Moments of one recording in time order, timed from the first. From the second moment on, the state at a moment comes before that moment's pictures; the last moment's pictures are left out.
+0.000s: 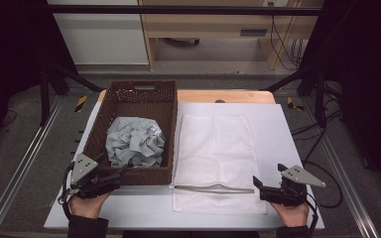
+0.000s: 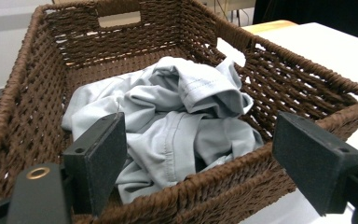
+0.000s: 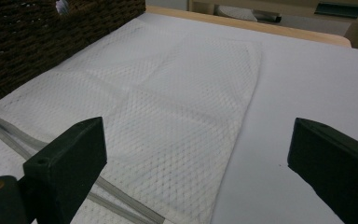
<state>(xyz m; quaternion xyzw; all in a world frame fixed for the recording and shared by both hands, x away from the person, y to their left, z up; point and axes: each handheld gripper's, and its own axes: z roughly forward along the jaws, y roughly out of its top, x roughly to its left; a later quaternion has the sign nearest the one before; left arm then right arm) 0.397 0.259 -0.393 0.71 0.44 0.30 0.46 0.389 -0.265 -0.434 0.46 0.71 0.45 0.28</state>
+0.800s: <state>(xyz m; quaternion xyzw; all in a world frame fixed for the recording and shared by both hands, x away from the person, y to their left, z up) 0.432 0.240 -0.353 0.71 0.42 0.31 0.47 0.386 -0.260 -0.431 0.46 0.71 0.45 0.29</state>
